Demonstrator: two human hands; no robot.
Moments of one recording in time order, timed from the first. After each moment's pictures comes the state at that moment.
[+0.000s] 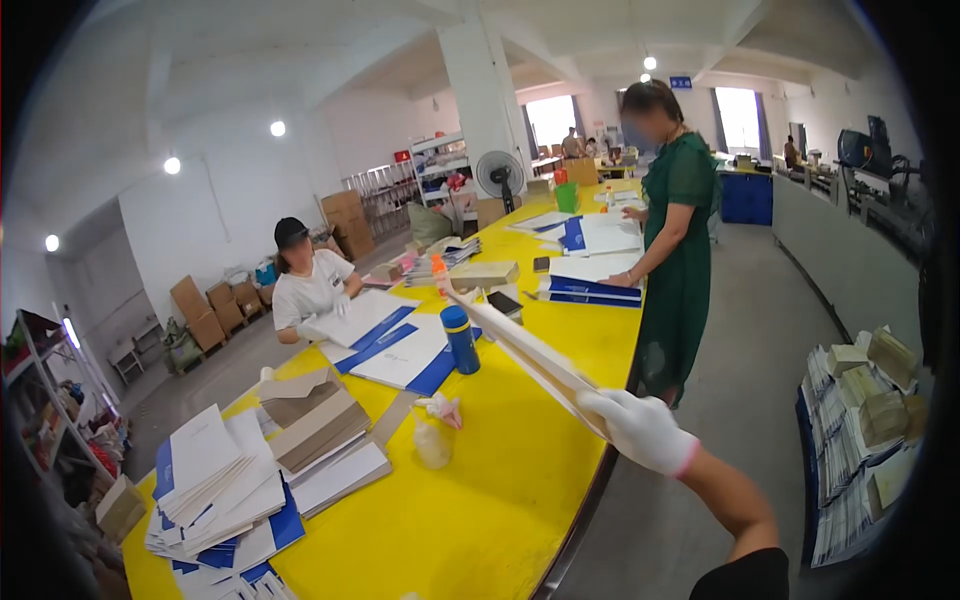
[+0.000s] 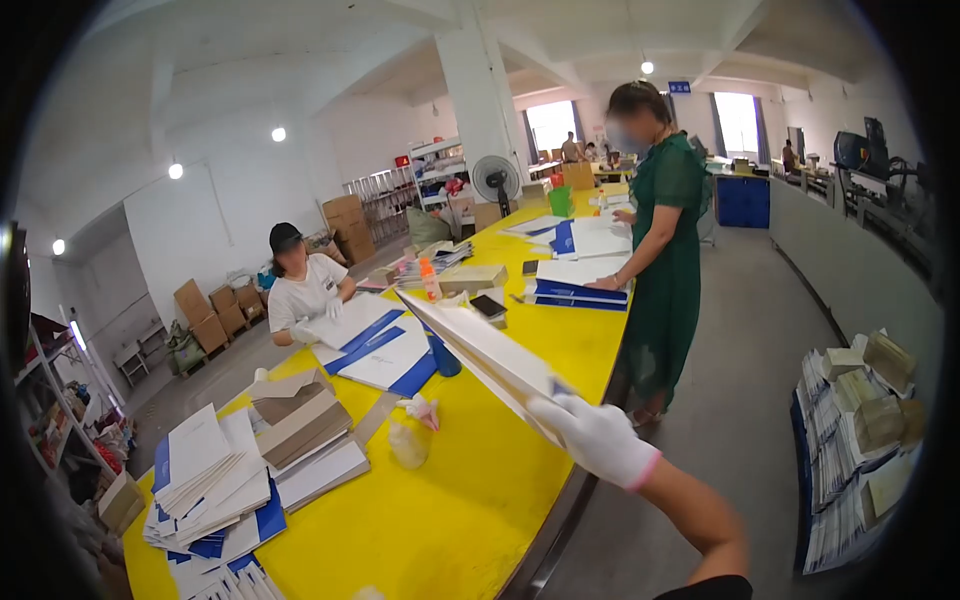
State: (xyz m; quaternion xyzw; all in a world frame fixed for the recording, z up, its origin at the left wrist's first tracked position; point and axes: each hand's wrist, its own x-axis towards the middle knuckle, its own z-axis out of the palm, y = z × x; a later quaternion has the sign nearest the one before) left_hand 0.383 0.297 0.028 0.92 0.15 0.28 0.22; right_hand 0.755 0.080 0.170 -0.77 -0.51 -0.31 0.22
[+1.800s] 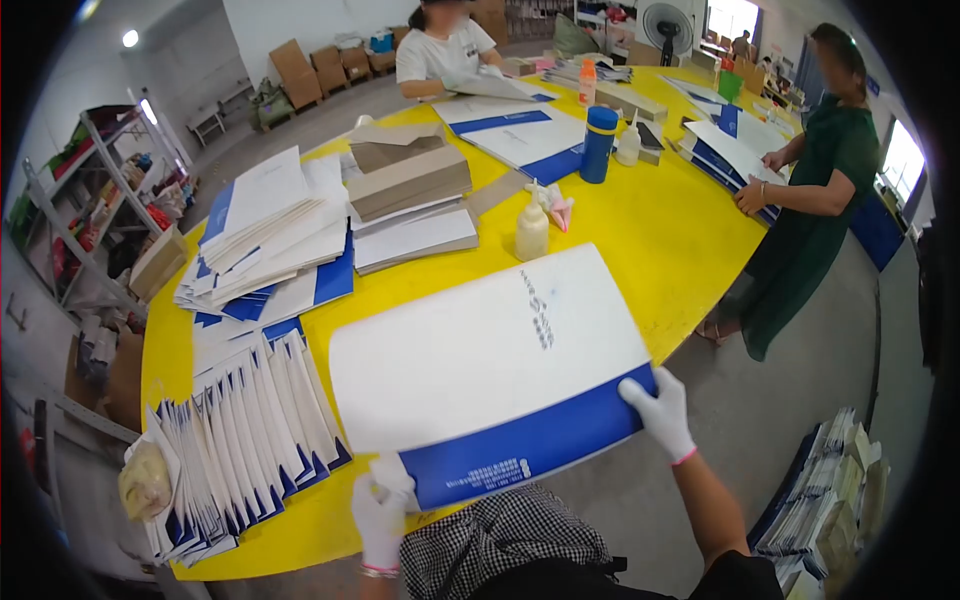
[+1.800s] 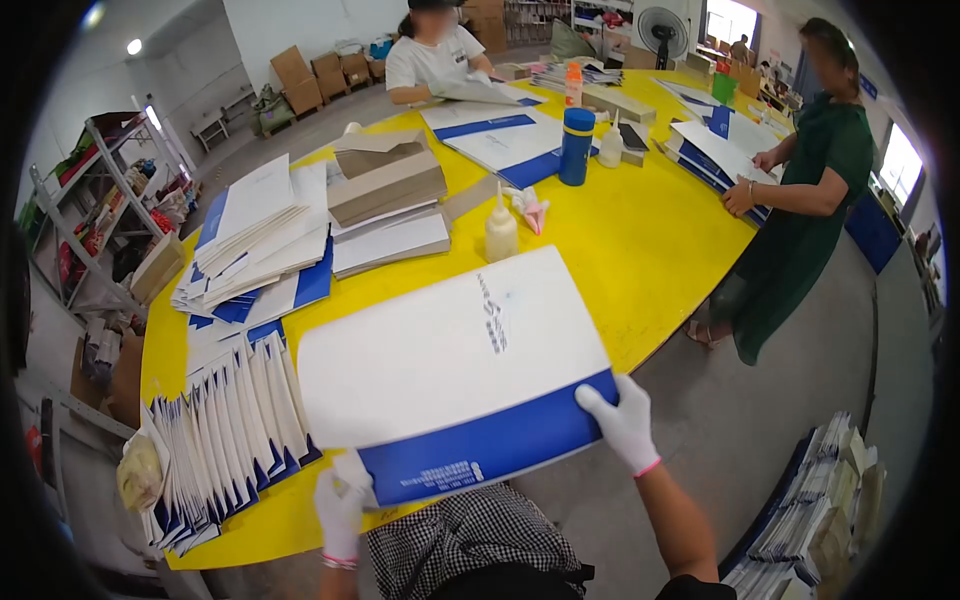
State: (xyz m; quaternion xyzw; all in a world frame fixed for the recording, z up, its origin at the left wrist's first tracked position) left_hand 0.312 0.238 0.013 0.60 0.52 0.32 0.51; right_hand 0.685 0.110 0.035 -0.78 -0.29 0.19 0.53
